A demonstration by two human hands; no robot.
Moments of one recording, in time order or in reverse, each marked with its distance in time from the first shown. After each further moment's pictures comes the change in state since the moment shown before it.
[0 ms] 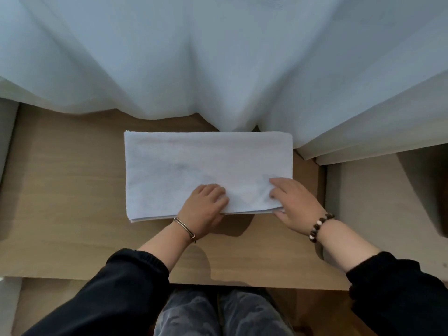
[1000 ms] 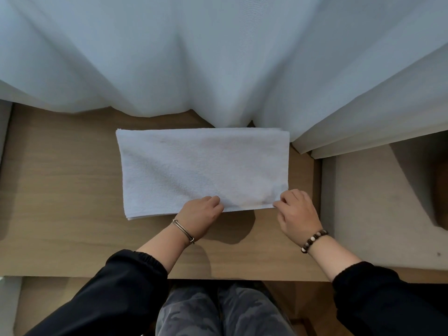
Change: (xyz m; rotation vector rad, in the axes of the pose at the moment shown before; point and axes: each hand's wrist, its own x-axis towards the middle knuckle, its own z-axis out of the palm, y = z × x) left_hand -0.010 0.019 0.002 0.069 -0.089 -0.018; right_hand -0.031 -0.004 0.042 -0.090 0.440 0.044
